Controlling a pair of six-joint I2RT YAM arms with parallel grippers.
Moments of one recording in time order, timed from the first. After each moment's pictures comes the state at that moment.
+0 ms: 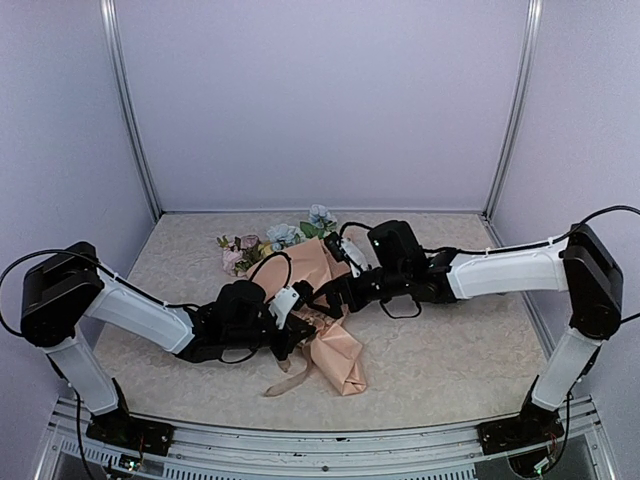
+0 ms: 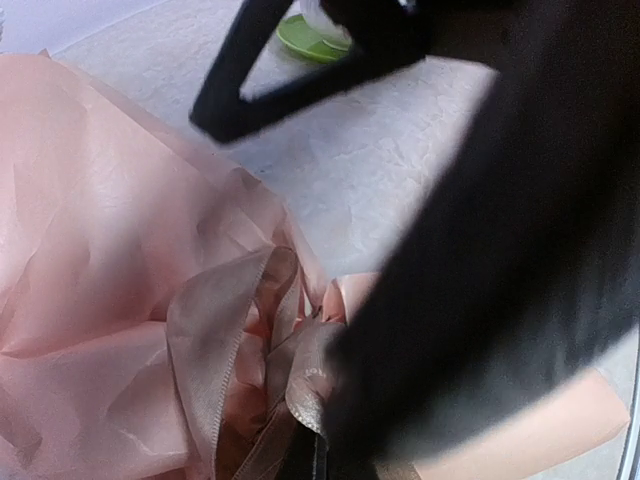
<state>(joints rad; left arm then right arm) -0.96 1.69 0.65 0.56 0.08 -0.08 0.86 1.74 1.07 0.09 -0.35 0.30</state>
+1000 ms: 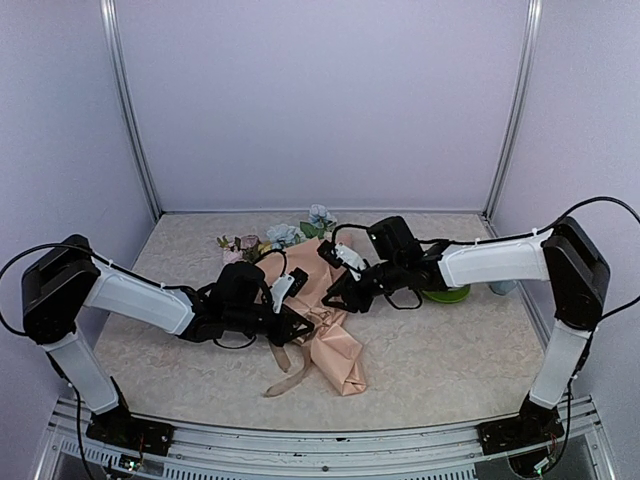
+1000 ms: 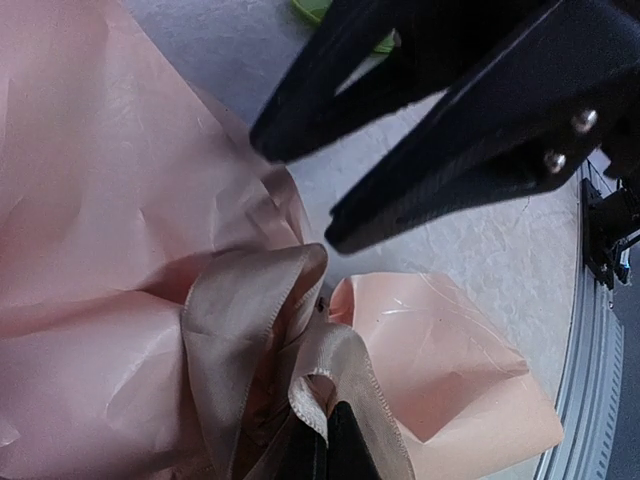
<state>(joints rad) -0.86 1.69 0.74 0.37 0.30 -0.28 0.77 1.79 1.15 -0.01 -0.43 -0.13</state>
